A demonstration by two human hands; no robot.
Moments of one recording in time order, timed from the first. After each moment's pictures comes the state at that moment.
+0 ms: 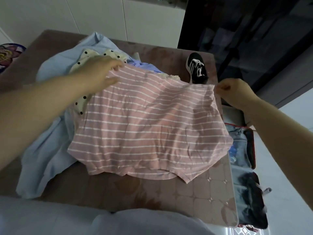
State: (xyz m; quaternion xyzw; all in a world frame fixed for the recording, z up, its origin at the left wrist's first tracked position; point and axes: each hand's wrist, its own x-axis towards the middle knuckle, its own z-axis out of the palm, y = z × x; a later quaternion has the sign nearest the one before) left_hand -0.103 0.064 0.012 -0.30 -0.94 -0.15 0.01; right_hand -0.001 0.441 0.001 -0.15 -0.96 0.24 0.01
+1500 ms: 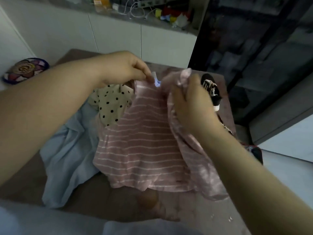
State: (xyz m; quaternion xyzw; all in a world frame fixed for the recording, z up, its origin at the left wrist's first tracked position) left_hand -0.075 0.052 0.112 -0.23 -0.88 -0.37 -0.18; right_hand 0.036 0.216 0.087 -0.05 -0.91 0.39 0.14
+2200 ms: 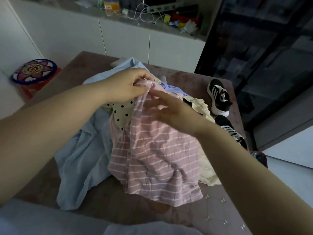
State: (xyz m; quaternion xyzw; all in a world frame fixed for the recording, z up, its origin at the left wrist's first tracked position) left_hand -0.069 0.005 0.086 -0.26 -0.91 -0.31 -0.09; right_hand -0.006 0.180 0.047 0.13 -0.83 0.53 -0.11
